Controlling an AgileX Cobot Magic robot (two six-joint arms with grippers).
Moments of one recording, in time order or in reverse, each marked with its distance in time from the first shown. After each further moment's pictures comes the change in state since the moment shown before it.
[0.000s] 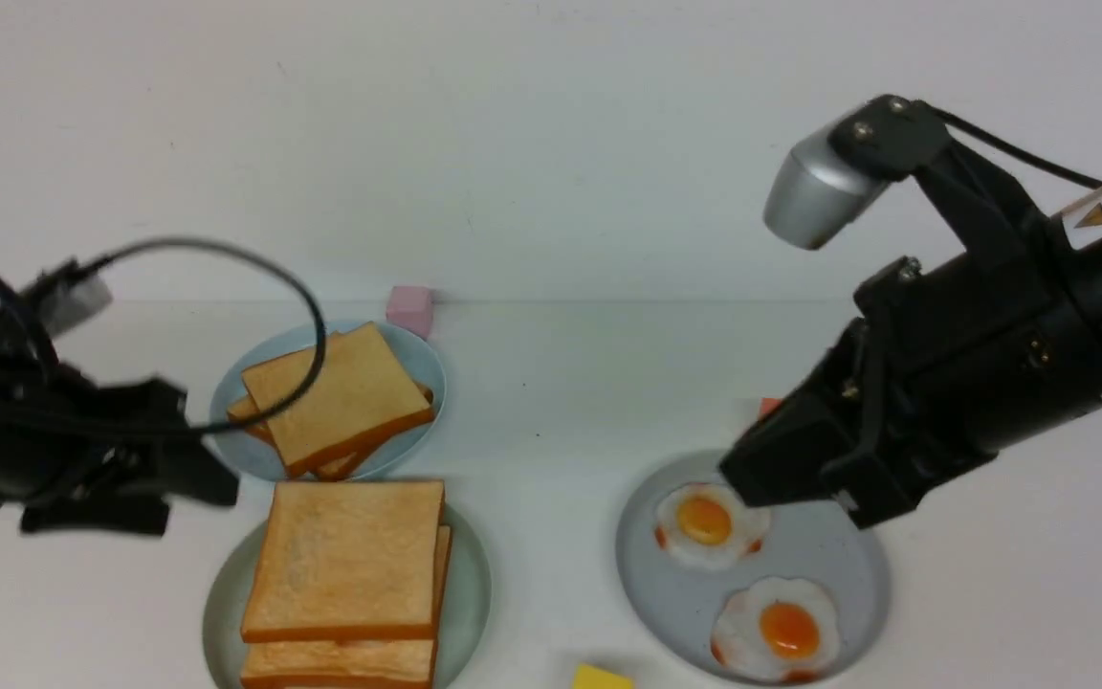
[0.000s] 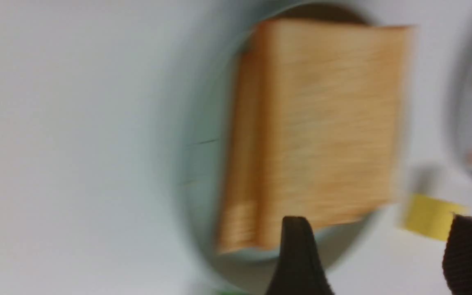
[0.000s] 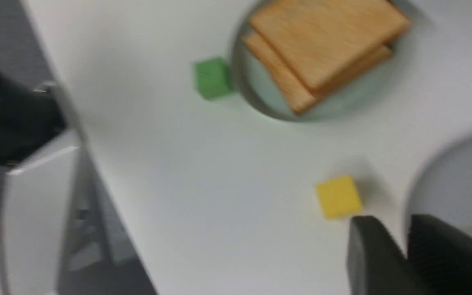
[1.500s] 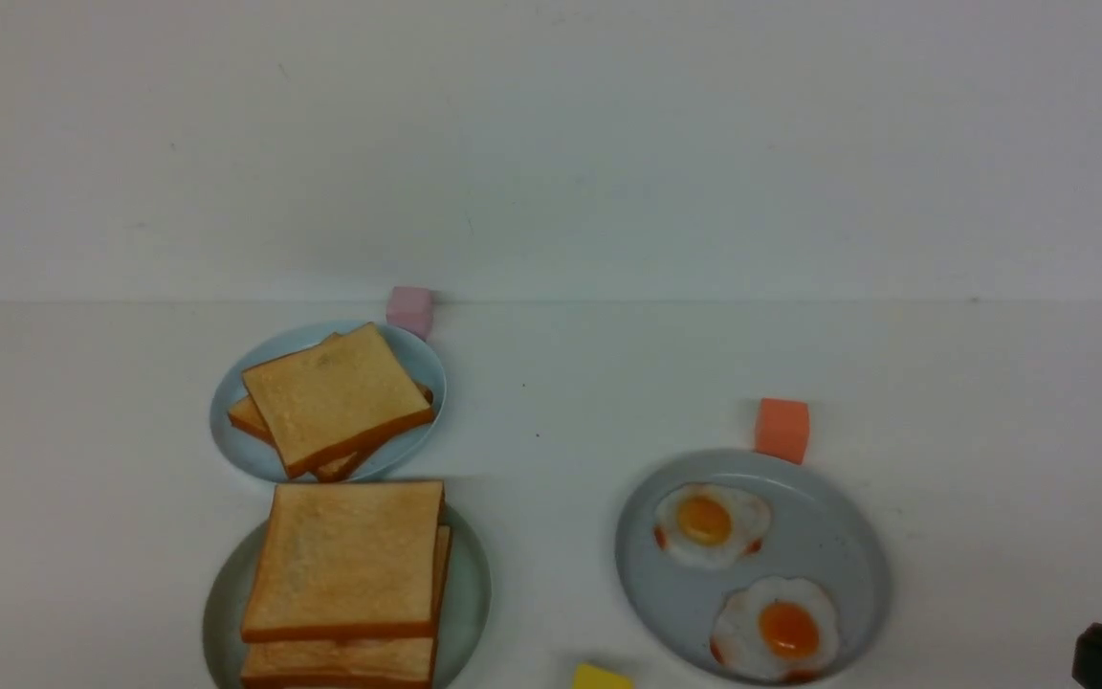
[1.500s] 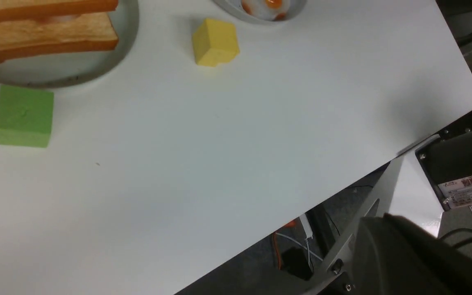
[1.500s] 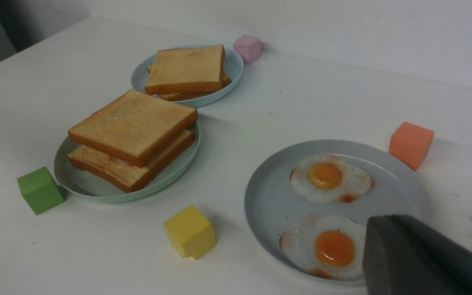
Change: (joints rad) right arm -0.018 -0.974 0.957 -0.181 -0.728 0.249; left arm -0.433 -1.164 0.363 0.196 0.158 -0.496
